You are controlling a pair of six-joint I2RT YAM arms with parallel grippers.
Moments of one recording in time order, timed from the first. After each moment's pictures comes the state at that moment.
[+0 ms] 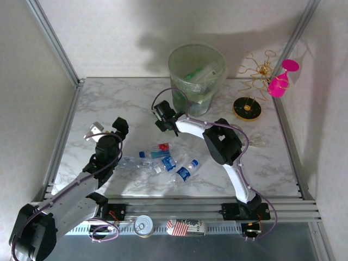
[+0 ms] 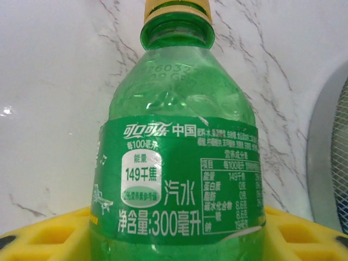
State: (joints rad) left arm -0.39 0.89 0.35 0.32 -0.55 -0.95; right arm 0.78 2.27 1.69 -0.32 0.25 -0.13
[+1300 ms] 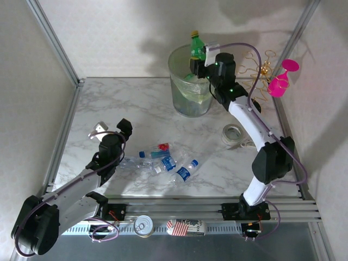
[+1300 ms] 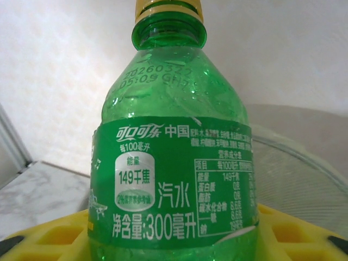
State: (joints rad) left arm -0.39 0.97 0.35 0.34 -0.49 -0.94; right arm 0.41 1.73 1.67 -0.05 -0.02 0.06
